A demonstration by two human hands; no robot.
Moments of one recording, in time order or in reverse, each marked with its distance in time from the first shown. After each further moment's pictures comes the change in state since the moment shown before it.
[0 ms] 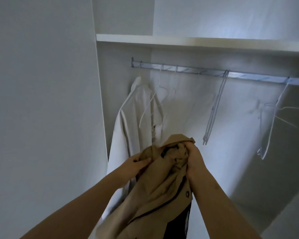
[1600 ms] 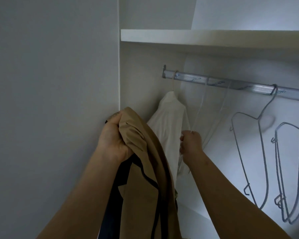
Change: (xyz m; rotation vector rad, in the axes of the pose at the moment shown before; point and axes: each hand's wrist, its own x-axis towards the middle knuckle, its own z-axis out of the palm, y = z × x) left_hand 0.100 0.133 -0.148 -1.230 0.222 0.050; right_hand 0.230 -0.009 0.150 -0.234 0.136 -0.088
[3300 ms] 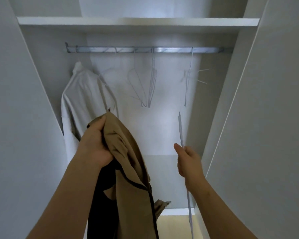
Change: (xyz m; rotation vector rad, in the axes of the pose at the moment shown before) left_hand -0.277 -0.189 -0.039 0.272 -0.492 -0.373; right_hand -0.383 0.104 -0.308 -0.031 0.369 -0.153
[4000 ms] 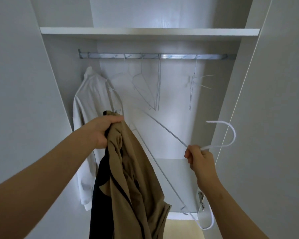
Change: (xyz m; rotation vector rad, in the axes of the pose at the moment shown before) left_hand 0.009 0.041 0.032 0.613 0.601 -0.228; right_hand -0.017 -0.014 -0.014 -0.136 -0.014 -0.235
